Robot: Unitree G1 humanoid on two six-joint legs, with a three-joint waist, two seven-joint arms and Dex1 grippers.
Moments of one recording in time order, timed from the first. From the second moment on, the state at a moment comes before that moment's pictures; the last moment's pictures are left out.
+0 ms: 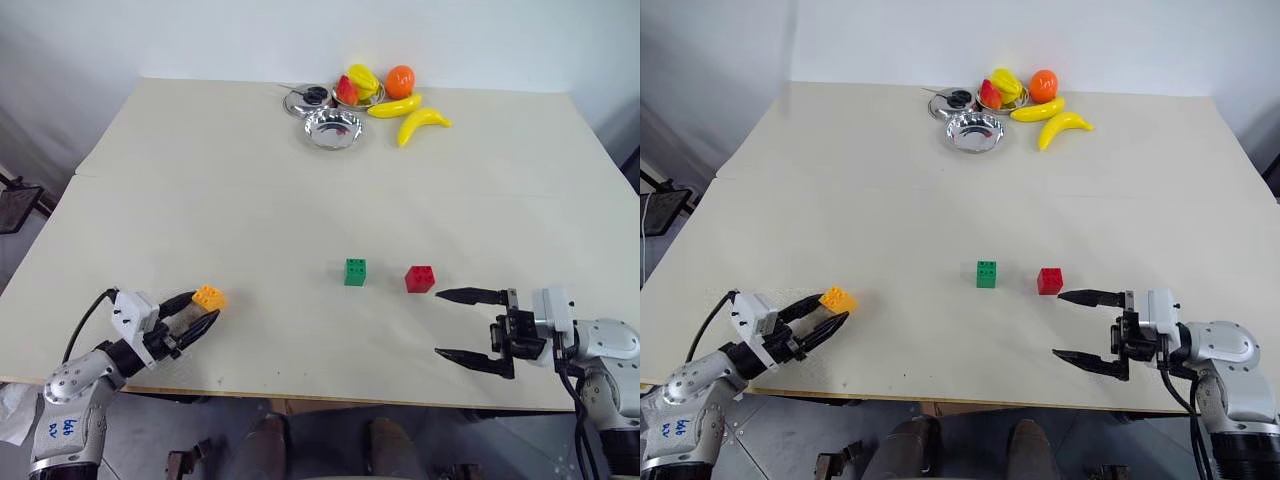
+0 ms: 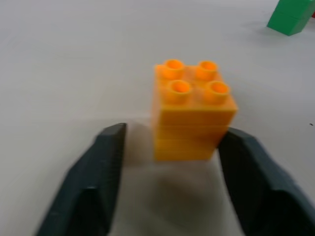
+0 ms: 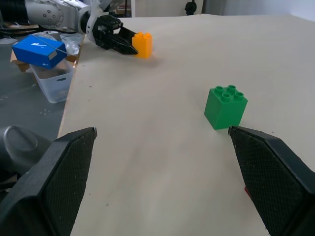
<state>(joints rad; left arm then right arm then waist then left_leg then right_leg) 0.09 0.53 0.32 -0.01 -0.40 0.07 -0.84 -0.03 -0.70 -0.21 -0.02 0.60 -0.06 1.45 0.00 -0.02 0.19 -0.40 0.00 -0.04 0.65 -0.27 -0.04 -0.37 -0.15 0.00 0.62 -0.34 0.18</state>
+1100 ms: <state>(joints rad) -1.02 0.45 -0.11 1.23 -0.03 -0.46 -1.45 0.33 -0.72 -0.38 -0.31 0.62 0.00 1.24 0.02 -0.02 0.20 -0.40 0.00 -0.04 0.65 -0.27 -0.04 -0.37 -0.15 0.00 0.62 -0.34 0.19</state>
